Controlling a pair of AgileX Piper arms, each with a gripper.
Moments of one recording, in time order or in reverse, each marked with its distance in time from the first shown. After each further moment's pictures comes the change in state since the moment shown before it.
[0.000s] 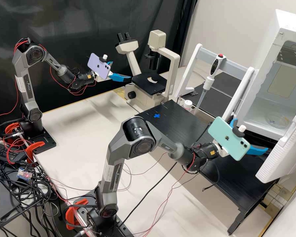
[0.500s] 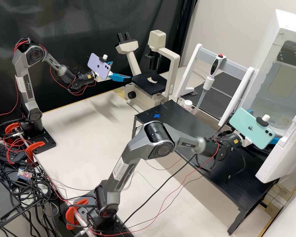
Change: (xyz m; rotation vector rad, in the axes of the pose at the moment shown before) left arm 0.000 0.000 0.000 0.000 0.000 0.000; right arm 0.087 0.012 -0.010 0.000 0.045 -0.078
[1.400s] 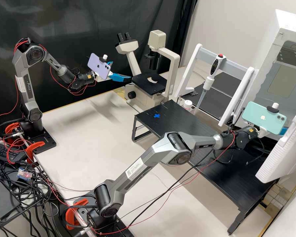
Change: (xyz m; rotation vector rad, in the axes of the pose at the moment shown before) left arm 0.000 0.000 0.000 0.000 0.000 0.000; right arm 0.088 -0.022 0.008 -0.203 -0.019 -0.068
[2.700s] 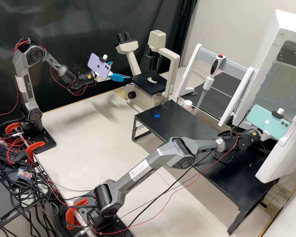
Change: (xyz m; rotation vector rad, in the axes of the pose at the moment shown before) left arm 0.000 0.000 0.000 0.000 0.000 0.000; right arm 0.019 -0.007 0.015 0.087 -0.014 0.046
